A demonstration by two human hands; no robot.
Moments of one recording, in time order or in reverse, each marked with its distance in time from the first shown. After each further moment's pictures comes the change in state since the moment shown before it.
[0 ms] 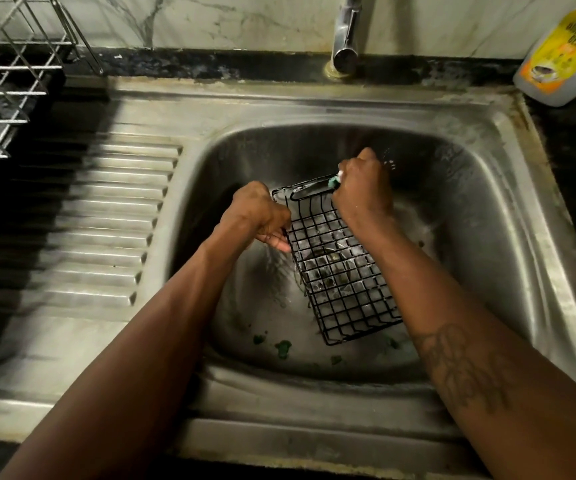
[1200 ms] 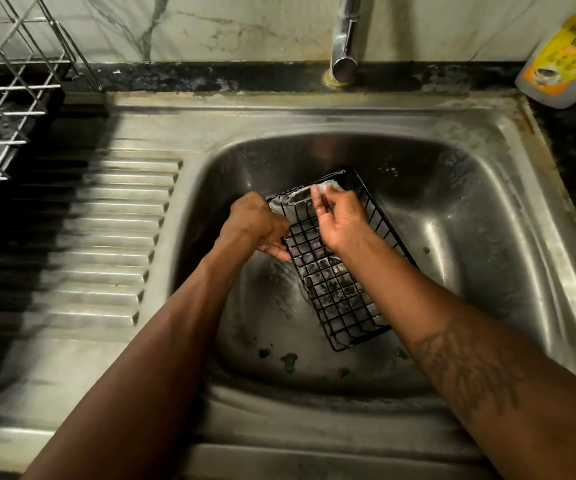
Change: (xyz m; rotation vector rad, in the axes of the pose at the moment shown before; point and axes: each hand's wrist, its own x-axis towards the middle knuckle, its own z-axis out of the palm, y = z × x) left_hand 0.015 0.001 -0.002 0.043 0.031 -0.085; right_hand 0.000 -0.043 0.025 1.965 -0.051 1.094
